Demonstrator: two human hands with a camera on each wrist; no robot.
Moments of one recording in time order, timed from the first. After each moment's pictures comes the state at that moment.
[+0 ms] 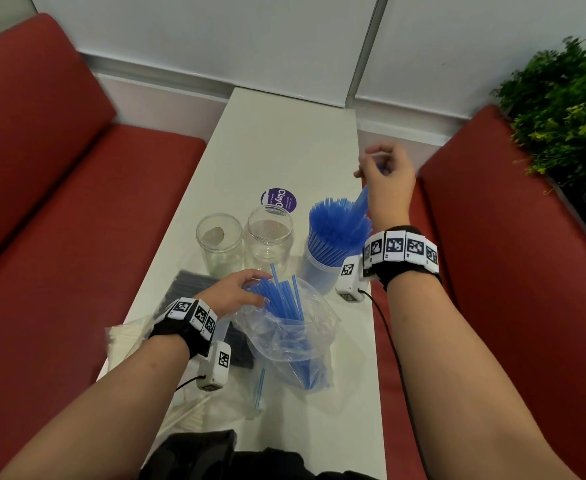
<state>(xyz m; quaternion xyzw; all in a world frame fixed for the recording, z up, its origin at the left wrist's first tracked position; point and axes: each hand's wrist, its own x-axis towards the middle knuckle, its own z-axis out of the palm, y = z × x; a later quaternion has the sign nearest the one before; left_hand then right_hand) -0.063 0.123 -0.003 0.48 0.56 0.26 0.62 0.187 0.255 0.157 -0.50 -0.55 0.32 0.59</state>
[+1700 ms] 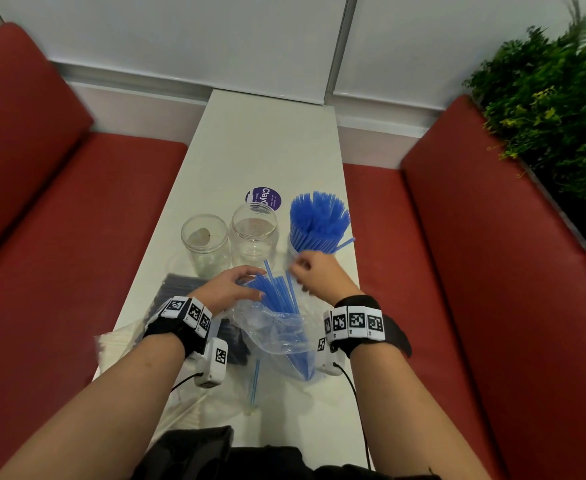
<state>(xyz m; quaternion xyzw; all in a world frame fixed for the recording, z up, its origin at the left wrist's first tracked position) -0.051 0.124 0.005 0.48 0.54 0.27 0.63 0.172 0.147 0.065 -0.59 -0.70 0.36 0.14</state>
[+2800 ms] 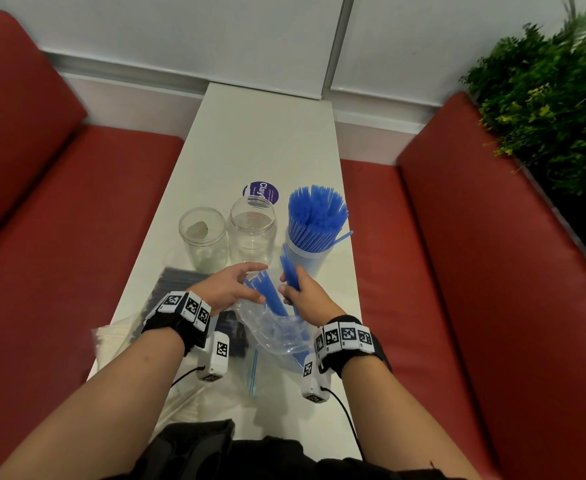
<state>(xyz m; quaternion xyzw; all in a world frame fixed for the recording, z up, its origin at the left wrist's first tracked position) -0.046 0.115 0.009 0.43 0.50 0.26 0.71 0.165 0.110 0.011 -0.55 -0.62 0.52 0.21</state>
